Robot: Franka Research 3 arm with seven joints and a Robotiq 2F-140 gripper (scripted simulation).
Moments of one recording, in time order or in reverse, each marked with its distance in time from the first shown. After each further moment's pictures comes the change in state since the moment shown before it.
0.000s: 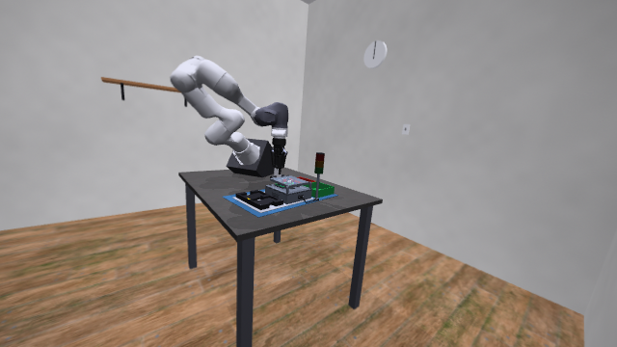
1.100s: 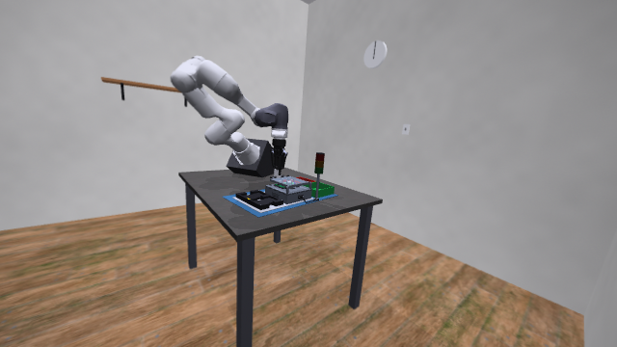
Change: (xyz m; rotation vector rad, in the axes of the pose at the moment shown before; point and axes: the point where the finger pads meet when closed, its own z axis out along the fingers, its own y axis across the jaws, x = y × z) arm 0.000 0.000 0.004 0.000 0.001 -0.001
